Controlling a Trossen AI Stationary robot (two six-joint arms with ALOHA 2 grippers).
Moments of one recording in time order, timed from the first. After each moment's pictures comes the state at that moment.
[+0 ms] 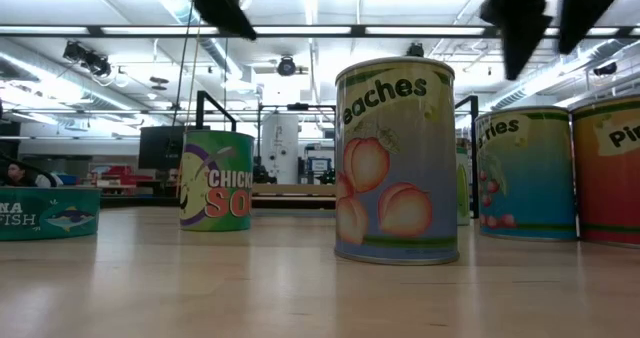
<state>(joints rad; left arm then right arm) -0.21 1.24 1.04 -0.51 -0.22 0.02 0.48 1.55 1.30 -1.17 0.18 0.53</state>
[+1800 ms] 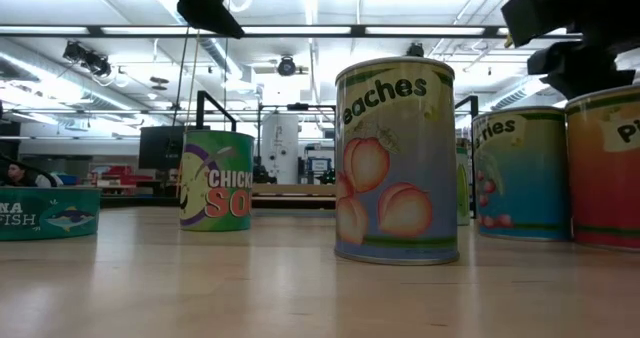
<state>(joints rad) -0.20 1.13 0.96 -0.49 -0.21 -0.09 0.60 1.81 1.26 -1.12 0.11 0.68</state>
